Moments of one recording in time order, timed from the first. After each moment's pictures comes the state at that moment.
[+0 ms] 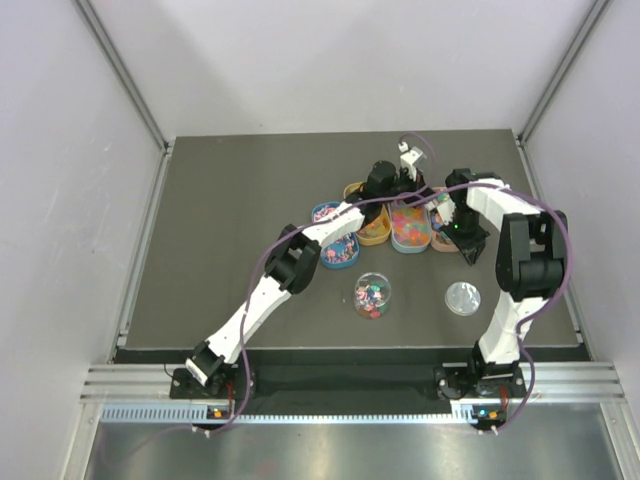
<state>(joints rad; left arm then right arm) -0.73 2.92 2.57 0.27 0.49 -0.35 0.09 1.88 1.33 -1.08 0.17 -0.42</state>
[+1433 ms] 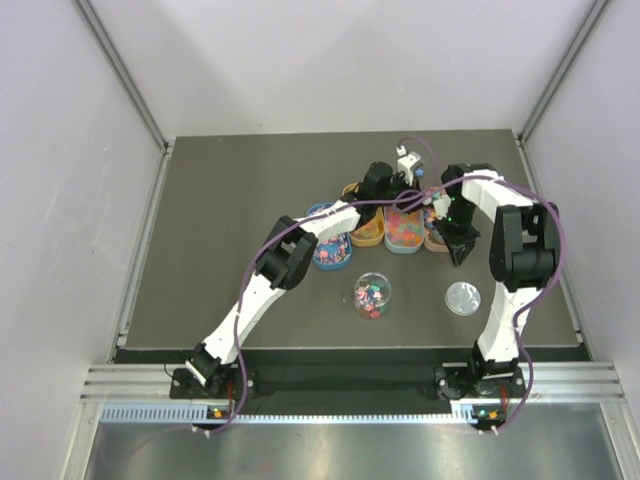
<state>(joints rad) -0.73 2.72 2.23 0.28 0.53 -0.31 0.10 1.97 1.47 -1.21 0.02 -0.29</state>
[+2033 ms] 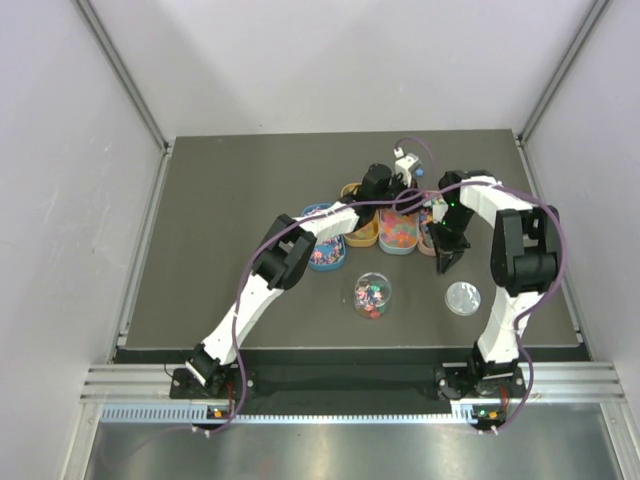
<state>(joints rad) -0.74 2.66 2.14 0.30 0.50 -0.35 0.12 1.93 1.38 -1.18 -0.15 -0.07</state>
